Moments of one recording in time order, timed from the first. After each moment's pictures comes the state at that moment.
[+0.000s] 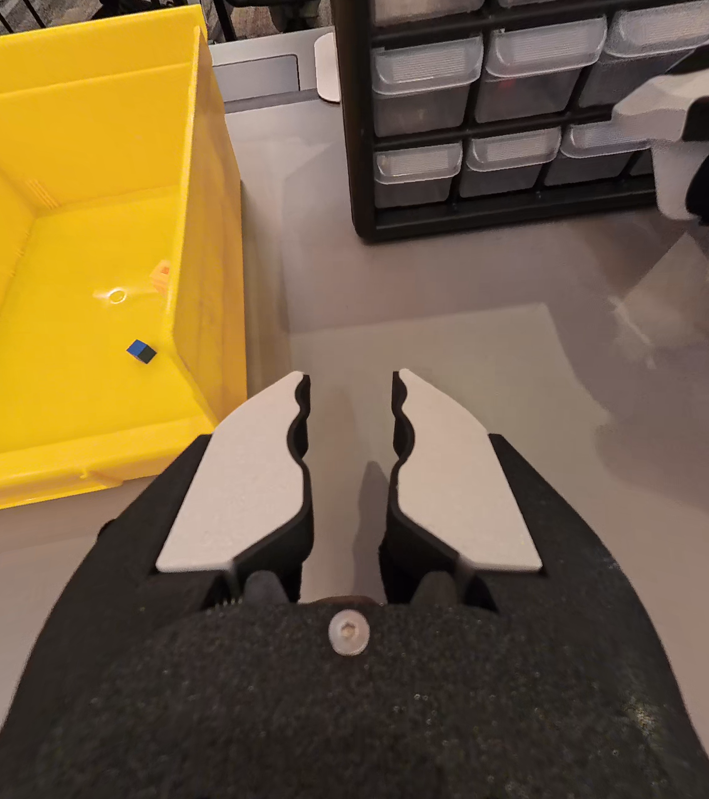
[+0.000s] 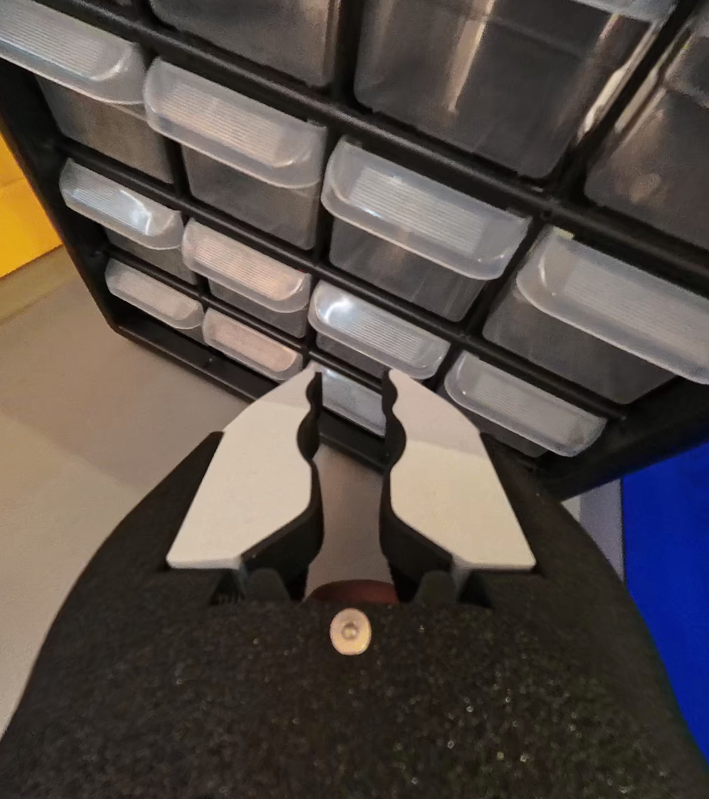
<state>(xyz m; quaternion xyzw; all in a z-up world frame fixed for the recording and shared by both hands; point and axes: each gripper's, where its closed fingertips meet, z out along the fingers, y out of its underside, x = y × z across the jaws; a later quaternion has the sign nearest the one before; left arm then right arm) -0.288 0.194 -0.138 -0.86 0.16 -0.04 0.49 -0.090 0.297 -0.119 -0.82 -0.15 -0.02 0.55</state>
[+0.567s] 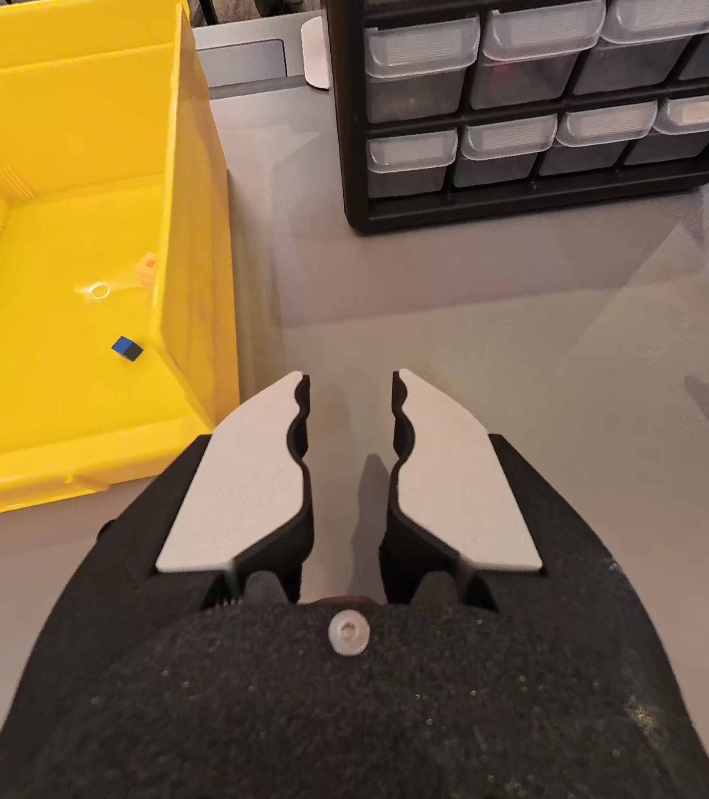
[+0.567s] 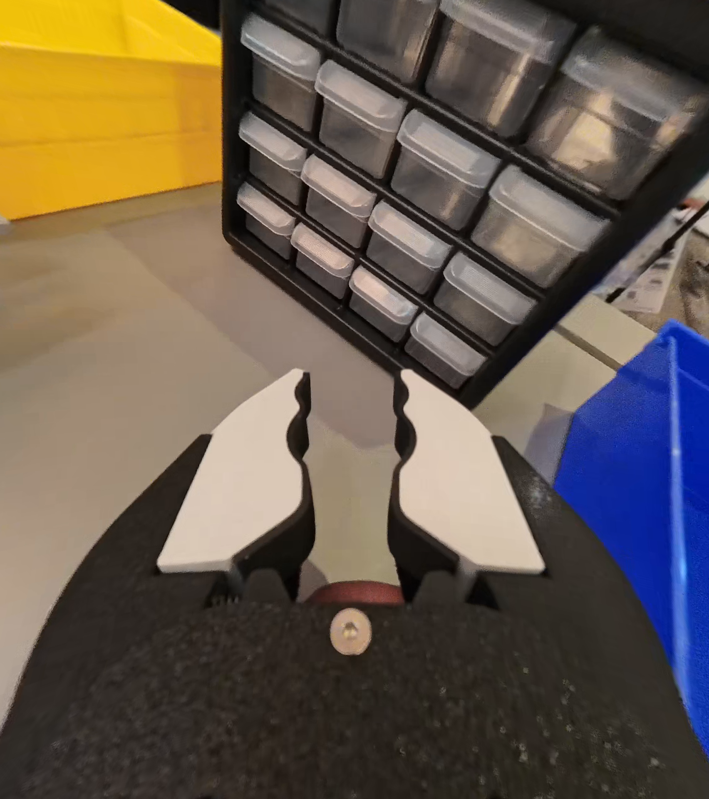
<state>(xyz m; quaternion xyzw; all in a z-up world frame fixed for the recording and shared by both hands) -0.287 0.195 -0.144 -0.86 0.17 -0.05 0.48 -0.067 0.184 -0.110 -0.77 -0.26 0.01 0.59</state>
